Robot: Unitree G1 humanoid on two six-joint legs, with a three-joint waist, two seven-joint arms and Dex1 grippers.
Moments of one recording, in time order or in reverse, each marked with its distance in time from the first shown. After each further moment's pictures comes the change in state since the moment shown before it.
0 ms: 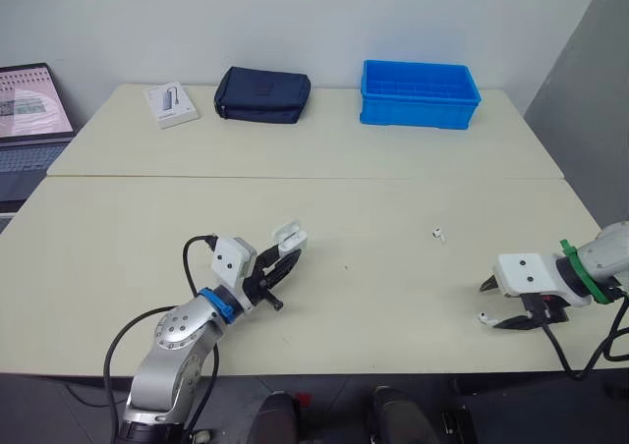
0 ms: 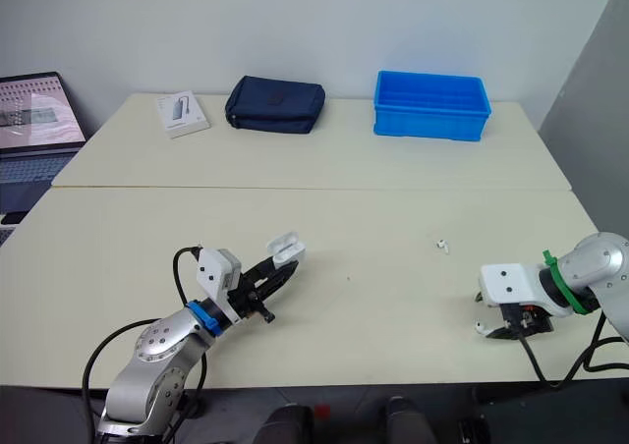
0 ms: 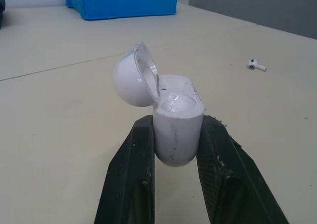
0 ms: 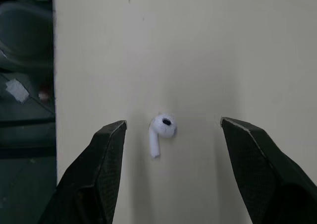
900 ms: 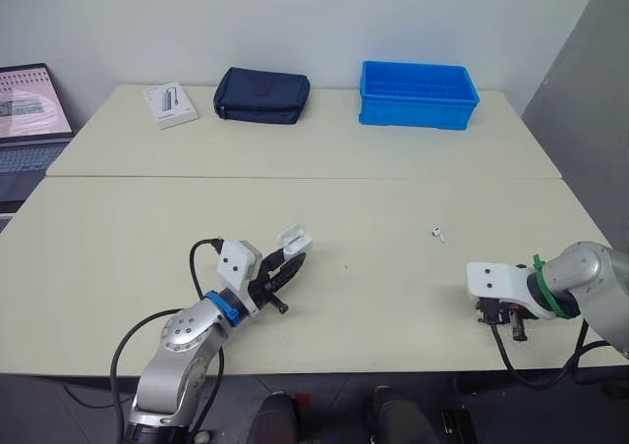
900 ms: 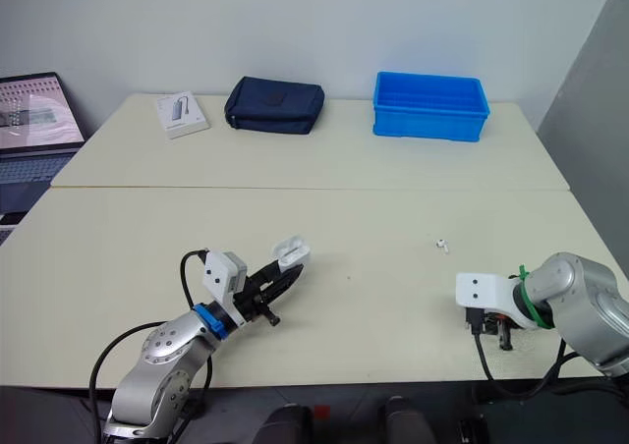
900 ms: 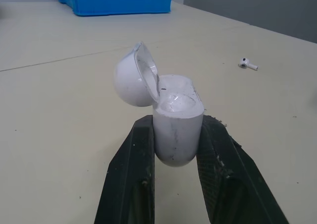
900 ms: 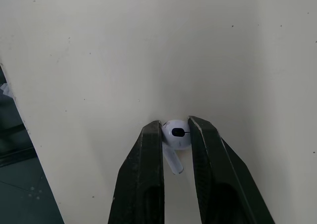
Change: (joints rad) left arm 0.008 -0.017 -0.020 0.000 0.003 0.005 0.004; right arm -0.067 0.076 0.193 -0.101 -0.116 0.350 -0.112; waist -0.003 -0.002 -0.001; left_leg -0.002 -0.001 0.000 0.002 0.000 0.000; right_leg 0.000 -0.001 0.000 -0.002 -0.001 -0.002
